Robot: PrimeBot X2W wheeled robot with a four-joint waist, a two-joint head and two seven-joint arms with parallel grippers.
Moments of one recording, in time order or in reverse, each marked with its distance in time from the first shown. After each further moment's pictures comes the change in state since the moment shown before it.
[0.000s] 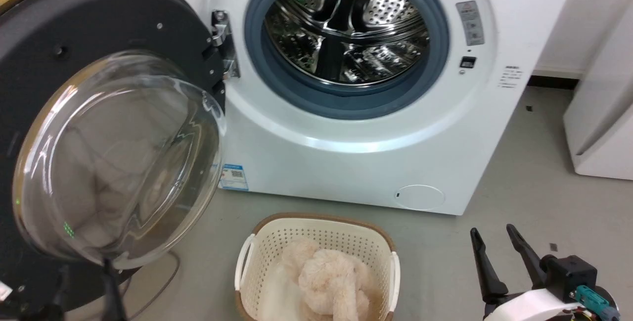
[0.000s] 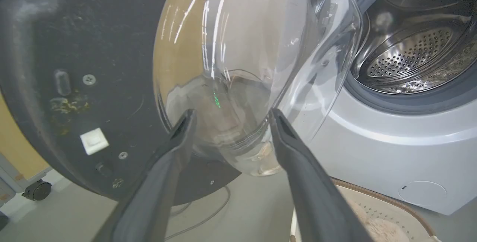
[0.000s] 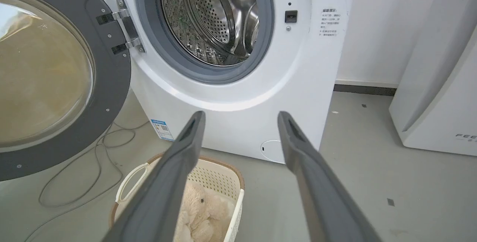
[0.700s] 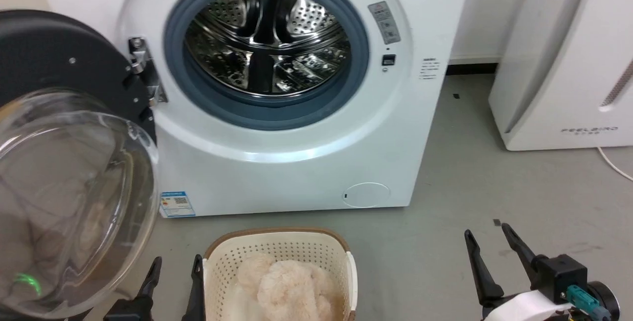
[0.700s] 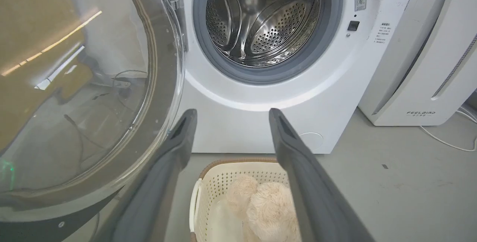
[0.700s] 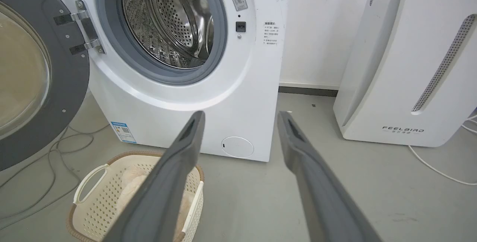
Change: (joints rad) left arm 0.008 -0.060 -0.229 -0.069 0.098 -0.016 0.070; right arm 0.022 0.000 0.011 -0.081 -0.085 0.000 0.049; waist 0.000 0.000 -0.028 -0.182
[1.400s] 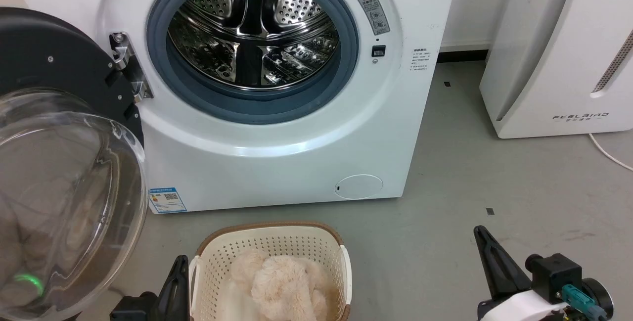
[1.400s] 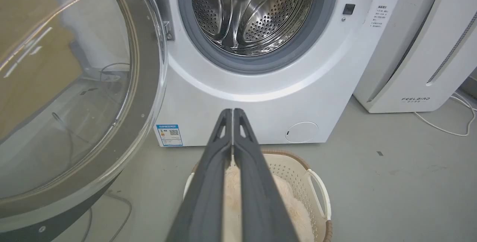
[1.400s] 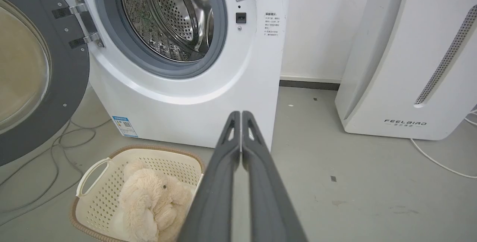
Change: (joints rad) left arm -0.029 -0.002 -0.015 0.044 0.007 0.001 0.000; right arm 0.004 0.000 0.017 -0.009 0.004 0.000 0.005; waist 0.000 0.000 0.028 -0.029
